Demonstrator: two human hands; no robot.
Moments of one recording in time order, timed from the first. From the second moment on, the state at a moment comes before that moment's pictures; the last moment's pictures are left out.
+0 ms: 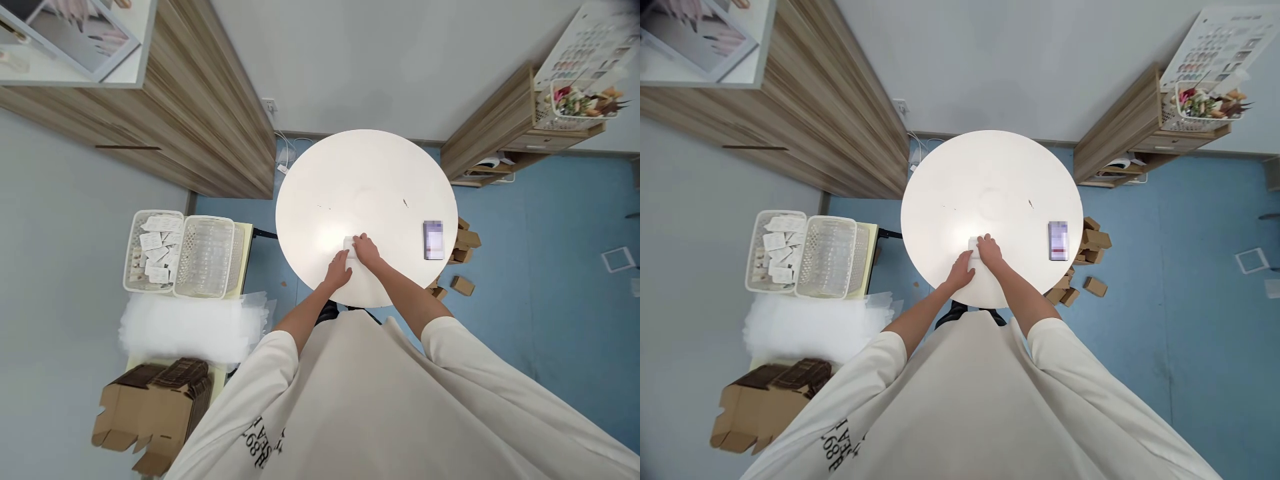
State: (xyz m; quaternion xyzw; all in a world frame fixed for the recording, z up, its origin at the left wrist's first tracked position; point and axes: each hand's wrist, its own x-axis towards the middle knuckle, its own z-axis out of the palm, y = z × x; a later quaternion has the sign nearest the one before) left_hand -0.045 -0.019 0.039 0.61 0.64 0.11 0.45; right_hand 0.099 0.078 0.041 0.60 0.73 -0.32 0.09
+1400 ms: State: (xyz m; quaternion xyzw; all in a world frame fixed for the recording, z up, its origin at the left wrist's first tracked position) left_hand -0.194 0.025 0.038 0.71 0.64 0.00 0.30; right_hand -0.050 0.087 0.010 0.66 0.59 -0.44 -0.13
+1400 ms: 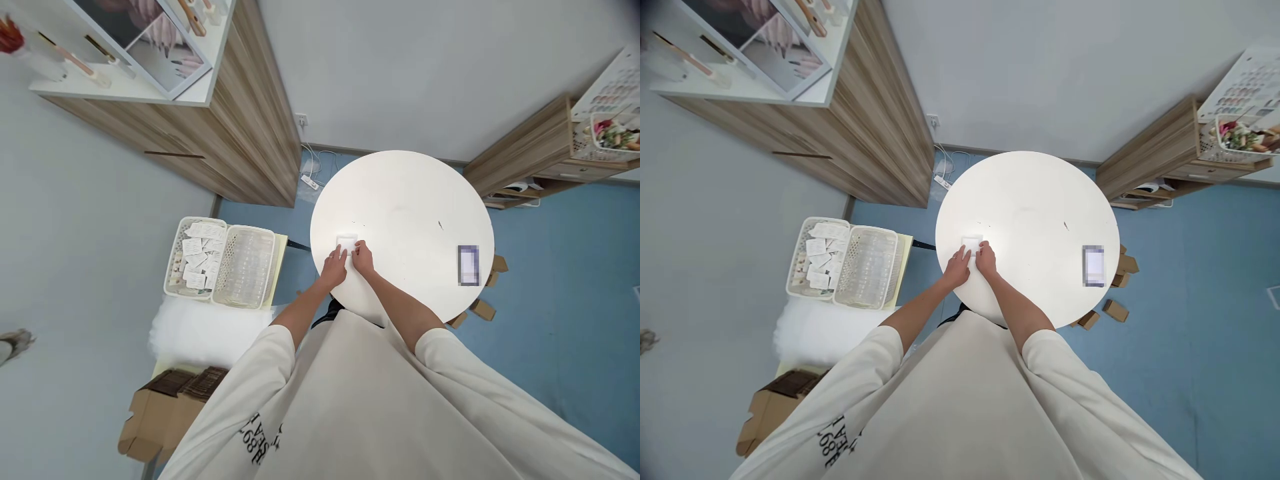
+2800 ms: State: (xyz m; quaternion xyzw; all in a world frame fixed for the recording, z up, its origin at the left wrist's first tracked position) left_hand -0.113 -0.179 0.087 0.65 0.73 0.05 0.22; right_hand 0.055 -0.106 0.079 0.48 0.85 -0.23 0.03
